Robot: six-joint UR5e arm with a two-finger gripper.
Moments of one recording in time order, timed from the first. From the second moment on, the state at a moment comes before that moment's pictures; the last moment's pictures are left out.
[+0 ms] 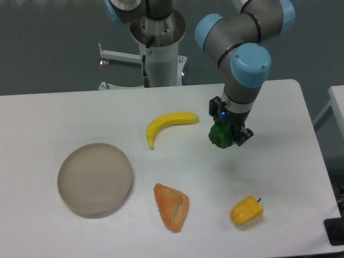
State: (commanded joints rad) arm 2.35 -1.97 -1.36 -1.38 1.55 1.46
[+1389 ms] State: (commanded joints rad) arm 2.53 -1.96 -1.62 -1.27 1.55 1.85
